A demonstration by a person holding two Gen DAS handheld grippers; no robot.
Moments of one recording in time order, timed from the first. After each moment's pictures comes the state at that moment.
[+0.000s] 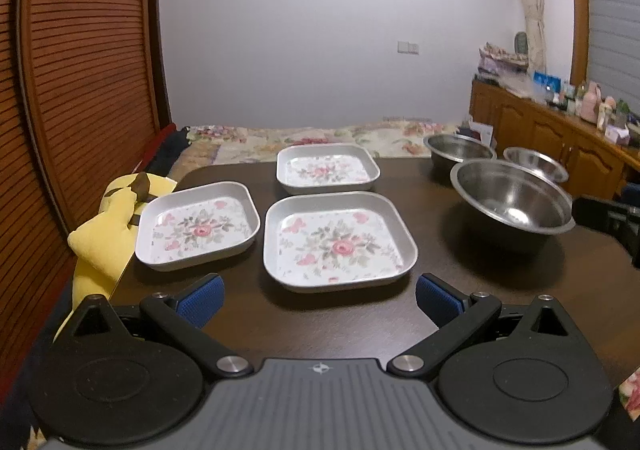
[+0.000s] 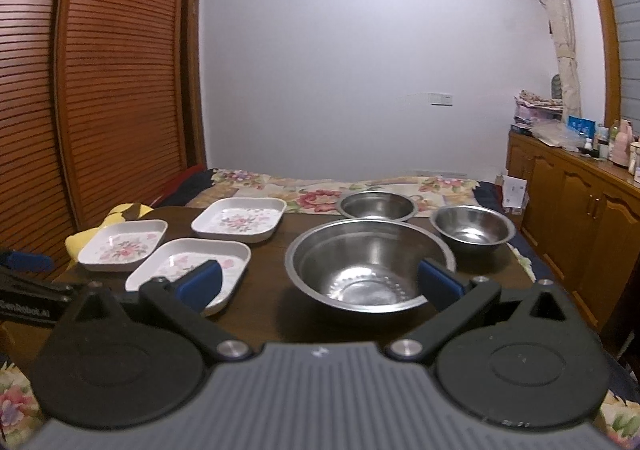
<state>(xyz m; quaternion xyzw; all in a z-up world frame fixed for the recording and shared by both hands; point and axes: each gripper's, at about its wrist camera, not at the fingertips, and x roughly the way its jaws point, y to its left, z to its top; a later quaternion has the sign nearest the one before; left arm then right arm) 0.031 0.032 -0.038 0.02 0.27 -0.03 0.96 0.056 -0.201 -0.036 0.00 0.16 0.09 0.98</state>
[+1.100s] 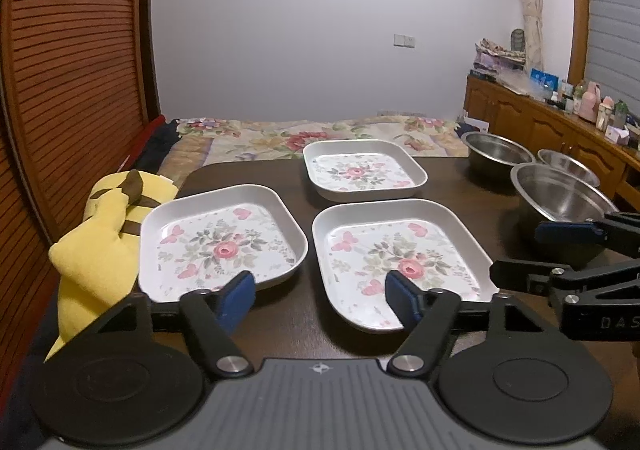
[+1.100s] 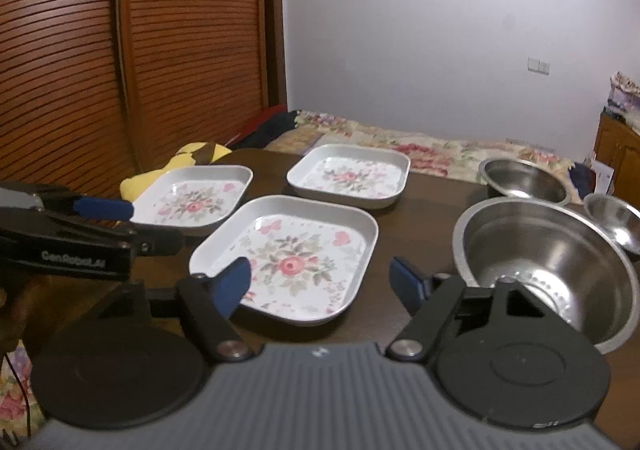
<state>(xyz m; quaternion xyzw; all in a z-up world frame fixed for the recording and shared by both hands) 0.105 0.096 -0.061 0.01 0.29 -0.06 0.96 0.133 -0.112 -0.065 -0.03 0.25 0.20 0.95</state>
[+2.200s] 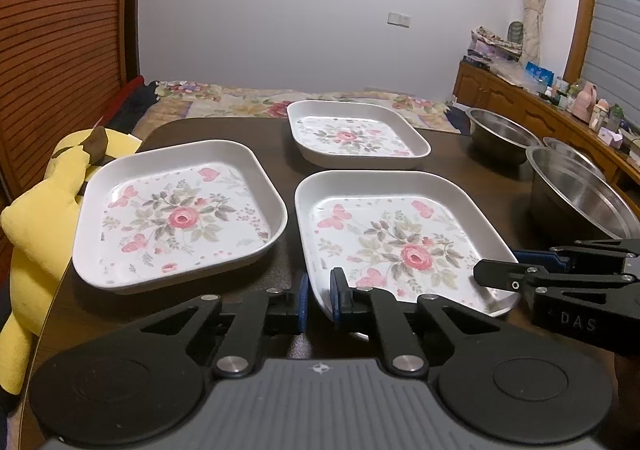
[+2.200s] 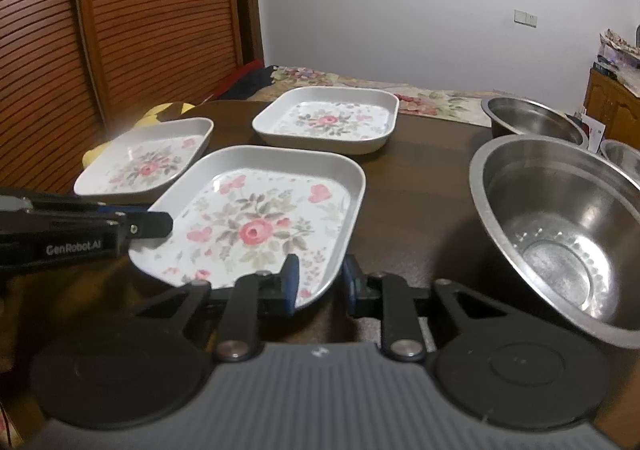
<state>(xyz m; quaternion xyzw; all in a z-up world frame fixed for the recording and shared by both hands) 0.143 0.097 -0.096 -0.02 0.32 -0.09 0.94 0.168 -0.108 -0.100 -0.02 0.30 0.17 0.94</state>
